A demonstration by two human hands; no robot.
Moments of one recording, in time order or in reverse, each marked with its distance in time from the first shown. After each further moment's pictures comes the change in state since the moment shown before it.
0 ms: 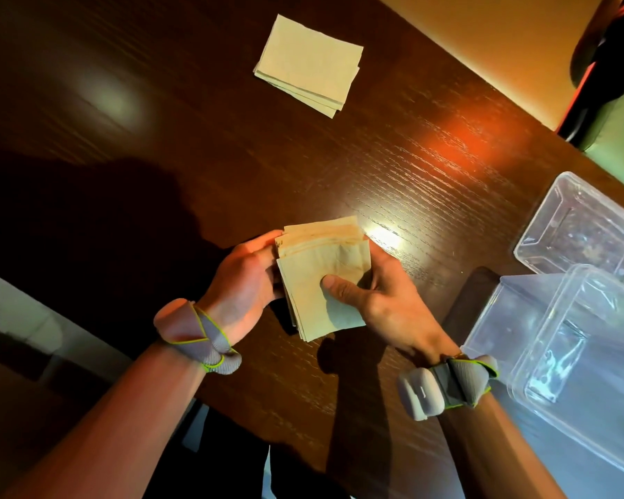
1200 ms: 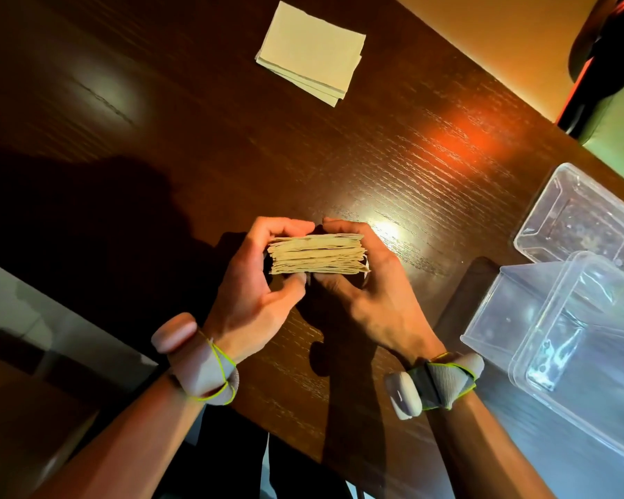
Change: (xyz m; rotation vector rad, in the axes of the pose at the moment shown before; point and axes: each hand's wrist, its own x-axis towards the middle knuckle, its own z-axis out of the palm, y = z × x) left_hand -0.030 -0.017 -0.004 0.448 -0.042 0.649; right_hand -0.005 0.008 0.012 -0.505 0.153 -0.182
